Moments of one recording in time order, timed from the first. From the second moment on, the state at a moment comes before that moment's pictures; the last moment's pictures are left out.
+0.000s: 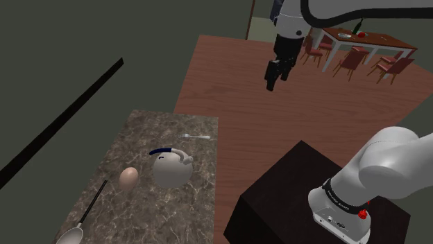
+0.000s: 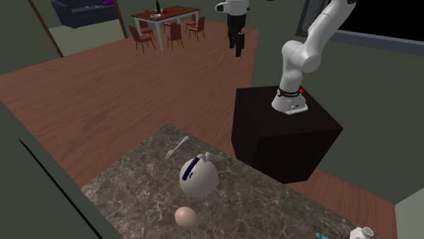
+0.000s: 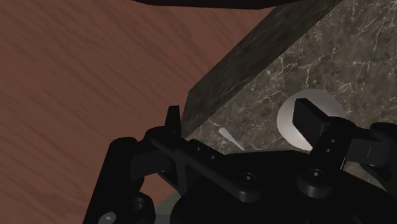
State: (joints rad) arm 0.04 -0.54 0.10 -2.29 -0.01 1.69 0.04
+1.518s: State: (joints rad) arm 0.17 0.25 0.24 -1.99 -0.13 2.05 -0.03
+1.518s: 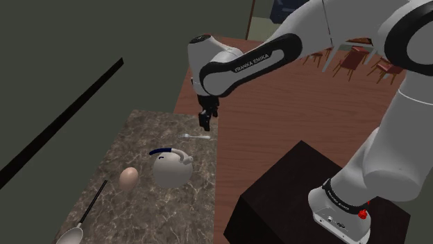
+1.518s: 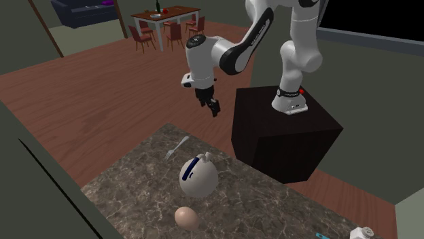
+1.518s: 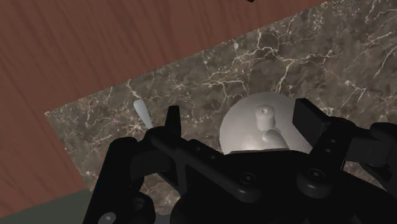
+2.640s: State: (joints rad) arm 0.34 0.78 0.26 -1.55 -0.26 2.07 -0.08
